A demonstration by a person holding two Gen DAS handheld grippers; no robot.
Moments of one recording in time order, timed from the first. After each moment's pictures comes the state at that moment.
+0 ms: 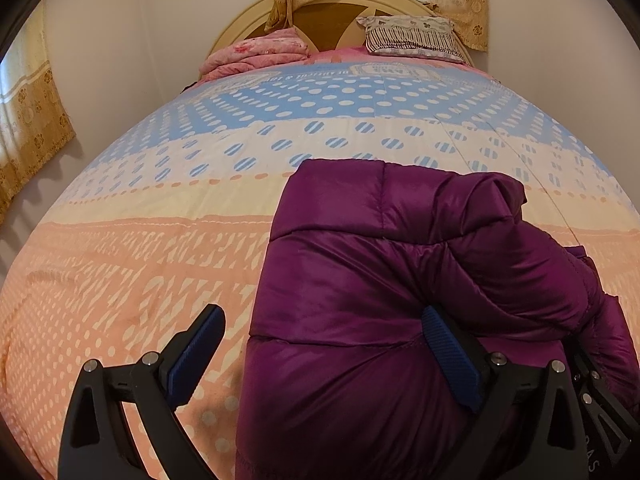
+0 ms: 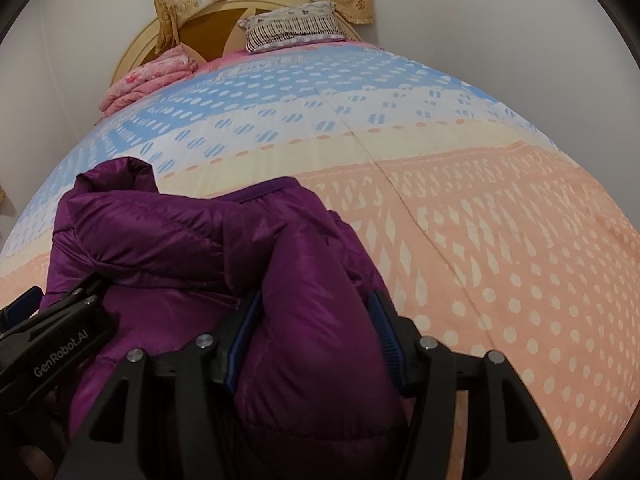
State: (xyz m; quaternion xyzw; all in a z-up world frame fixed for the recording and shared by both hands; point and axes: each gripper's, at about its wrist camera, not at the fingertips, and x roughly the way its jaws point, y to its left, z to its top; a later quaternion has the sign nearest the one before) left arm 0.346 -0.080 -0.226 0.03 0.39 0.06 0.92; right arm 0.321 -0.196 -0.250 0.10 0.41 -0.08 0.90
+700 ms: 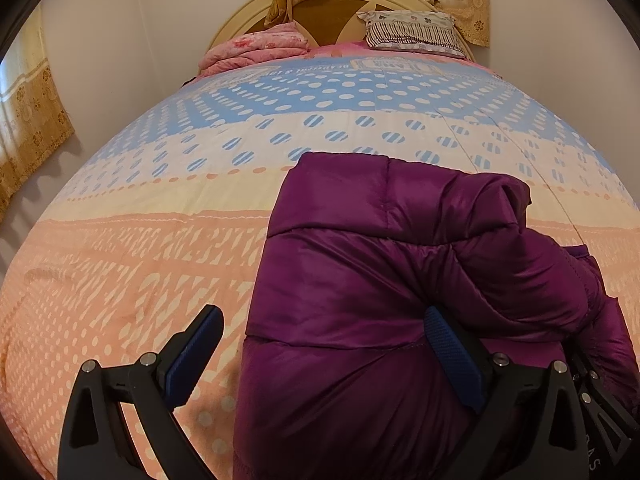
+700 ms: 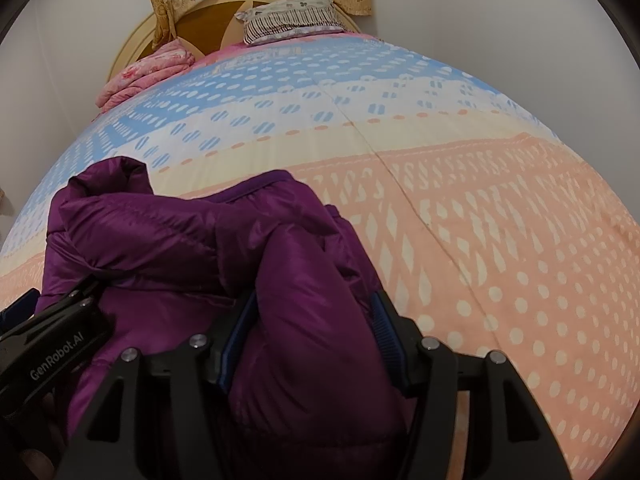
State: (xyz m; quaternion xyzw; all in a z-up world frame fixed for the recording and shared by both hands) left arm 0.351 -0.082 -0.230 0.02 0.40 0.06 0.91; right arm 0.325 -0.201 -0.254 0.10 0.42 -0.07 0.90
